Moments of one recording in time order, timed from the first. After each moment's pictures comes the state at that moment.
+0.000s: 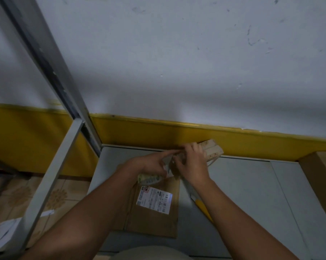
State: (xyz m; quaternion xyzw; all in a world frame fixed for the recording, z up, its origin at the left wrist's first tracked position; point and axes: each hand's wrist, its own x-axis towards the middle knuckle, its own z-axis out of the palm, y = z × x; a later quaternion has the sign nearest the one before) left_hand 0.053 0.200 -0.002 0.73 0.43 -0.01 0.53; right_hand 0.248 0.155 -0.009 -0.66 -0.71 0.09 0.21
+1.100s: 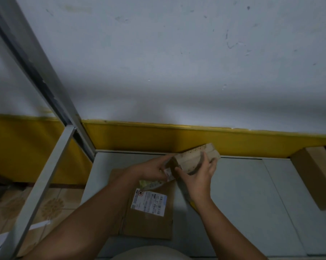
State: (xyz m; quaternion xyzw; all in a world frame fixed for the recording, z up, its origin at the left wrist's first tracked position) left_hand 0.075 0.187 -0.007 0.73 0.41 0.03 0.54; right_hand 0.268 0.105 -0.028 -0.74 -0.46 0.27 0.41
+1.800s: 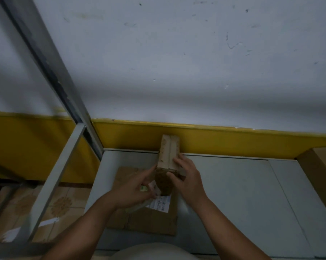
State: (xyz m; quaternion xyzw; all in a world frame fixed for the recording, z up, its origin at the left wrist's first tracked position) left_hand 0.006 0.082 0.021 0.70 0.44 0.15 0.54; right_hand 0.244 0.085 -0.007 -0.59 -0.65 0.30 0.37
